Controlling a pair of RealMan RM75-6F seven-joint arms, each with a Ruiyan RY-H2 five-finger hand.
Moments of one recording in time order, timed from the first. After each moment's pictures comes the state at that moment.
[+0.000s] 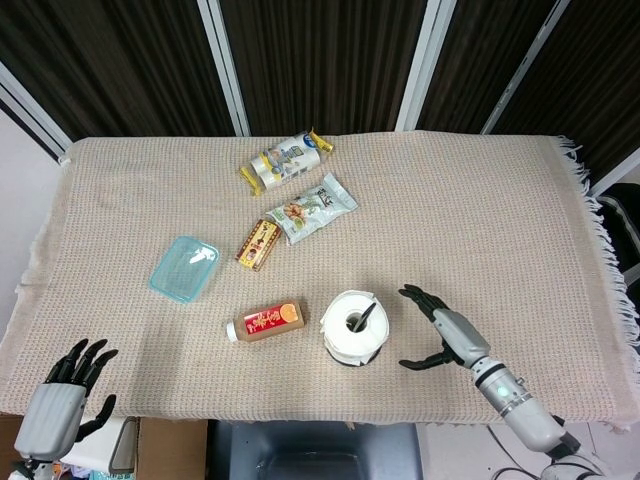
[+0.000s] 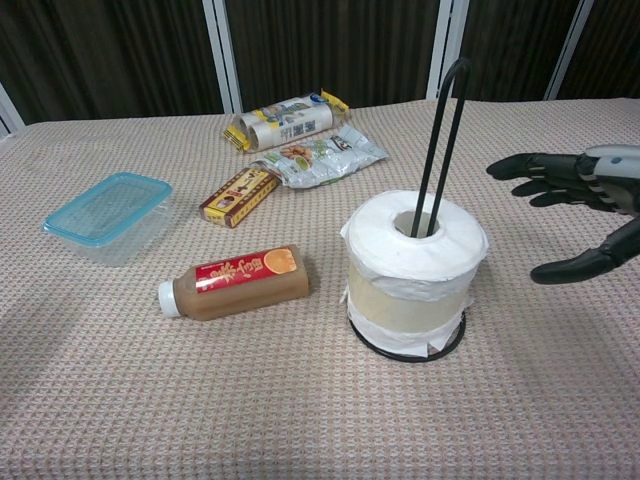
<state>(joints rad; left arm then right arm) 0.03 -1.21 0.09 -1.70 1.72 1.58 0.25 0.43 -1.21 0.11 -1.81 -1.37 0.91 0.30</state>
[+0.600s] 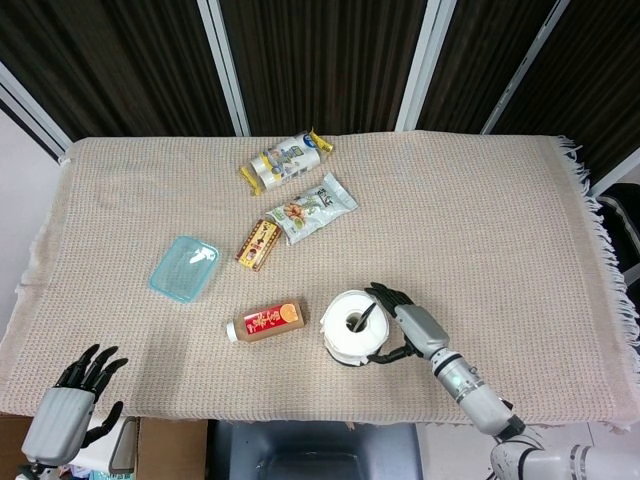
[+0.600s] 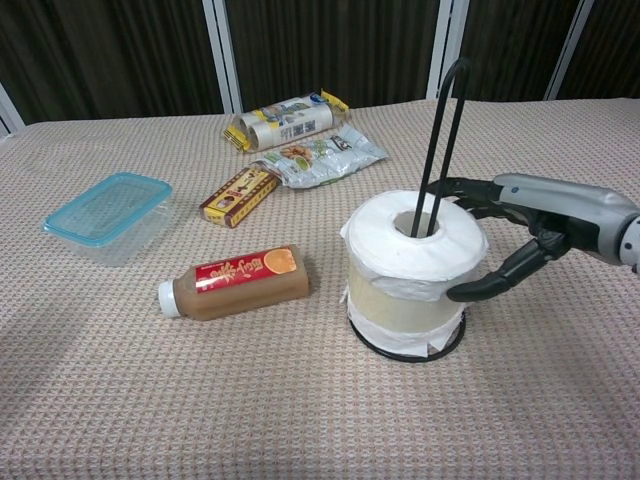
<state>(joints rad) 0.03 -1.21 0.11 -1.68 1.76 1.57 0.23 0.52 -1.43 0.14 -1.69 -1.24 0.90 0.10</state>
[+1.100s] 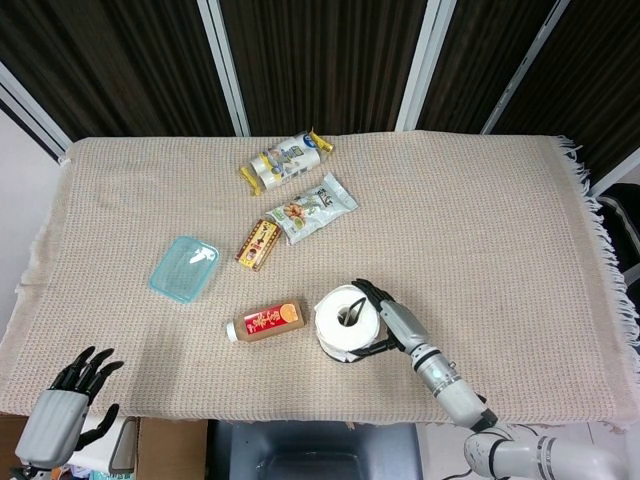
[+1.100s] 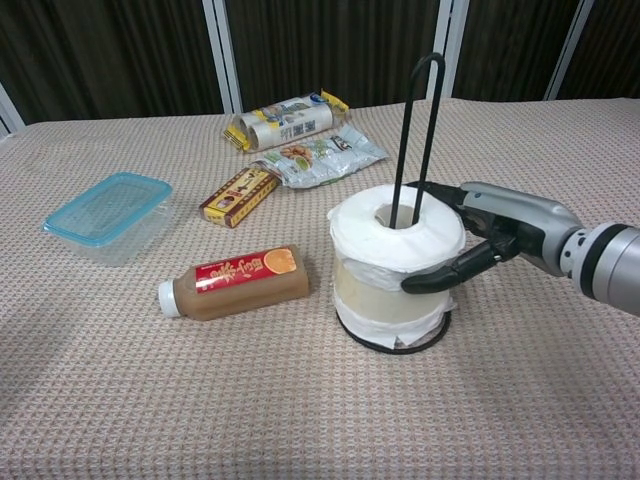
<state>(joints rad) 0.03 -1.20 0.12 -1.65 1.77 1.59 0.17 0.54 -1.57 0.17 -1.58 -1.22 0.90 0.24</state>
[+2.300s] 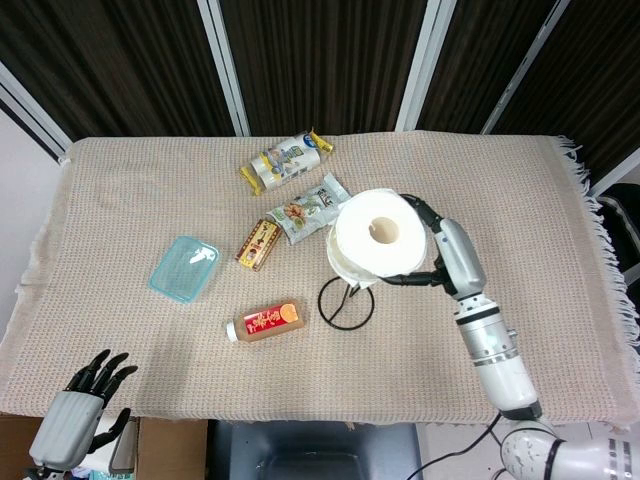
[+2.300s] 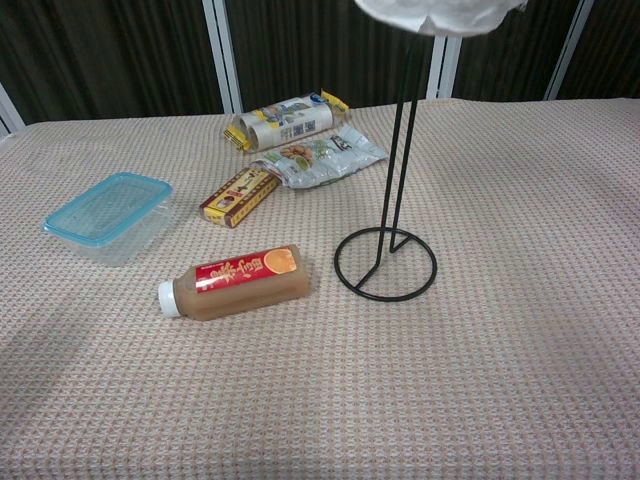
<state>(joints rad) 0.02 -1.20 0.13 -1.70 1.80 1.55 0.24 0.52 -1.18 0.53 -2.15 -1.02 1.18 0.03</state>
